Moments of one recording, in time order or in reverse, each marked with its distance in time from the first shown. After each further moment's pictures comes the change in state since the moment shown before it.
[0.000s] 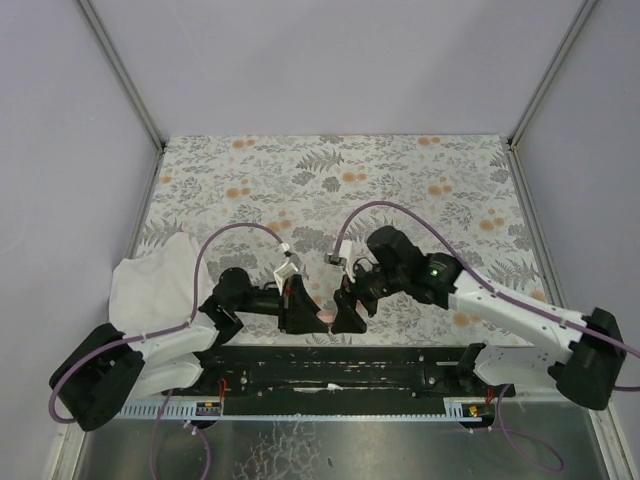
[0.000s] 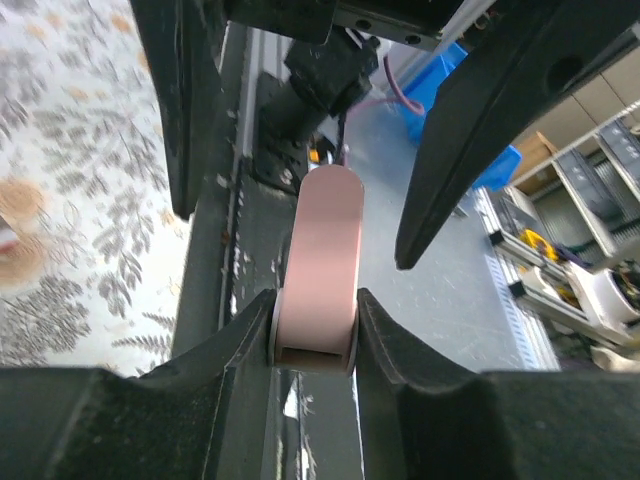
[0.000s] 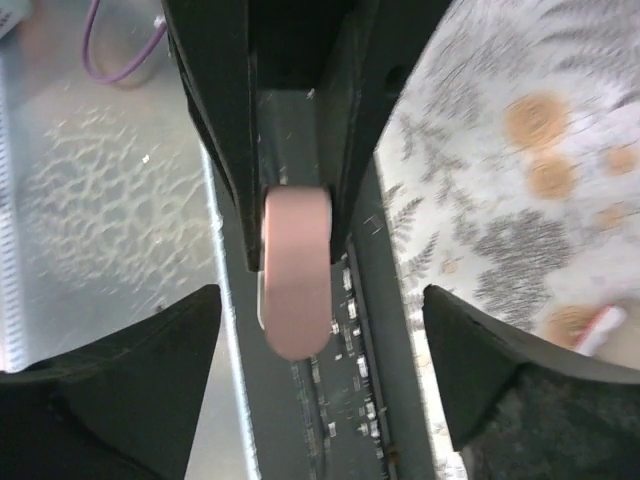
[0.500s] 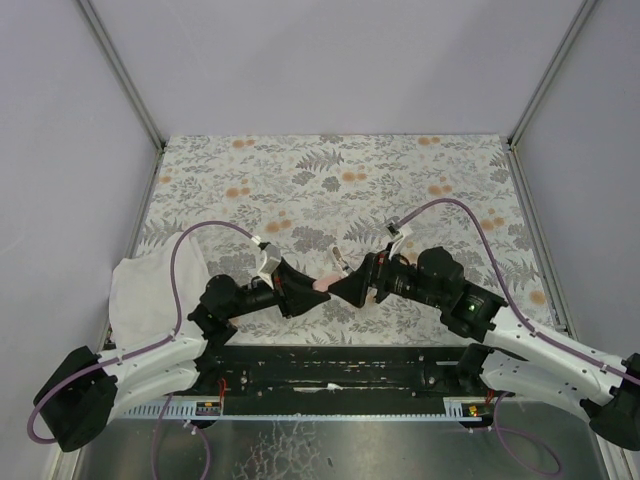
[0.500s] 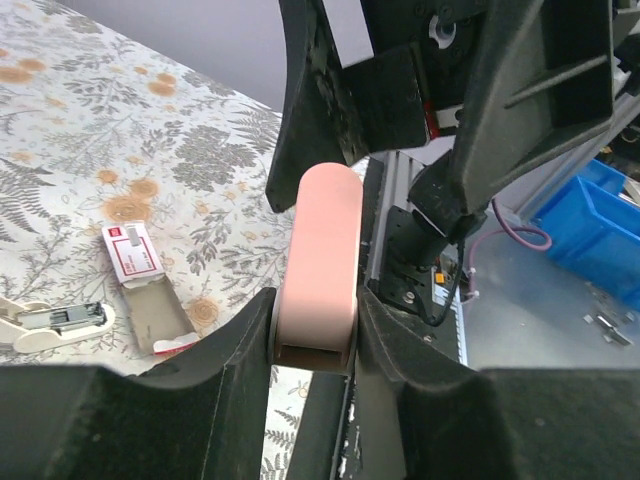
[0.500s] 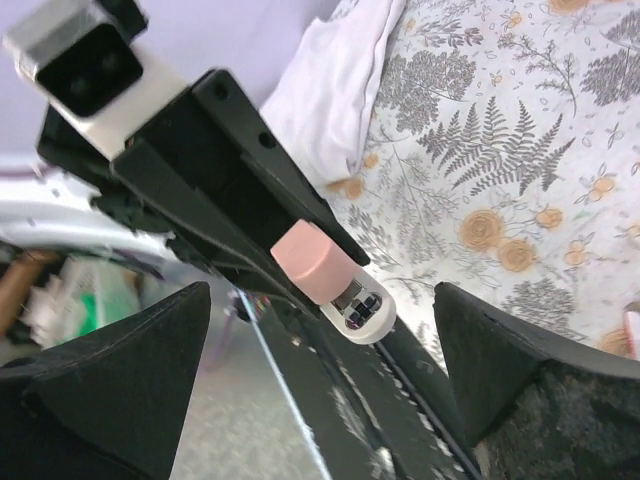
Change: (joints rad) left arm -0.054 -0.217 0.000 -0.060 -0.441 0.191; right arm -0.007 -0.395 -0.289 0.492 0.444 0.671
